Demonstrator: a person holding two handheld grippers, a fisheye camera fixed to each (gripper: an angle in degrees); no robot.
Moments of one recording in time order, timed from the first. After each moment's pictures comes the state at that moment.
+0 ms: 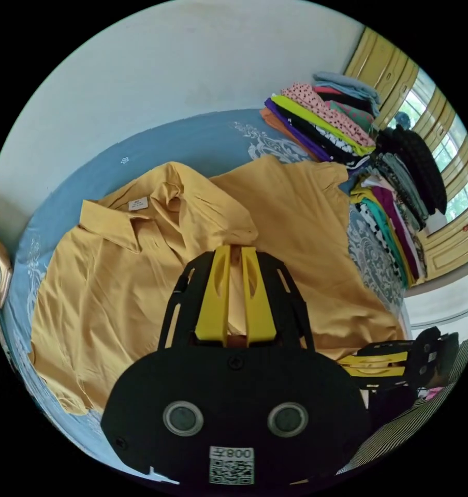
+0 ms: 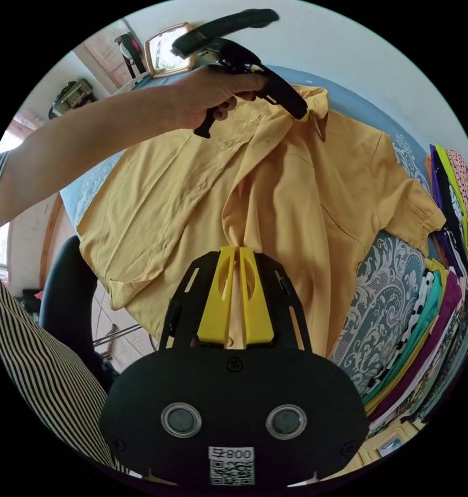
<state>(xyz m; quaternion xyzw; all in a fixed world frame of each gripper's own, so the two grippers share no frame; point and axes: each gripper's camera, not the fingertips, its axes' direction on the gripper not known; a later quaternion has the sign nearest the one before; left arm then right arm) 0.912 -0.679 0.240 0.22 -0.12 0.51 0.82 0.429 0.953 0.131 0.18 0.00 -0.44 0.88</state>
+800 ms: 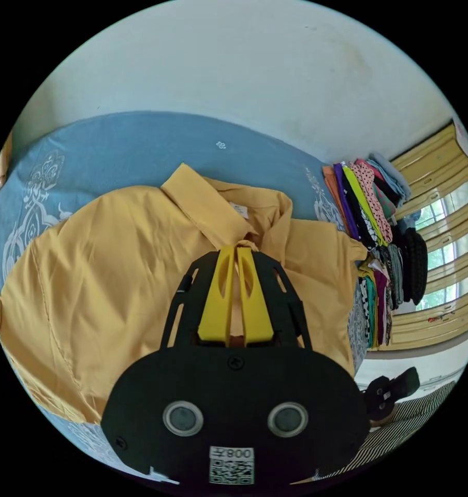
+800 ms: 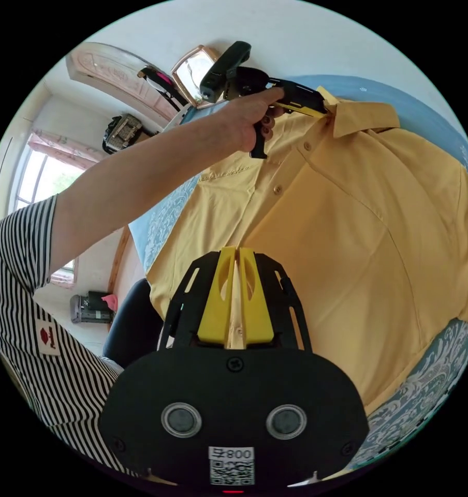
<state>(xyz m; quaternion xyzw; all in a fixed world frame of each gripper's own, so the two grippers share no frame) 0.850 -0.801 0.144 0.22 0.01 0.36 0.91 0.424 0.913 0.138 0.11 -0.21 -0.47 0.85</state>
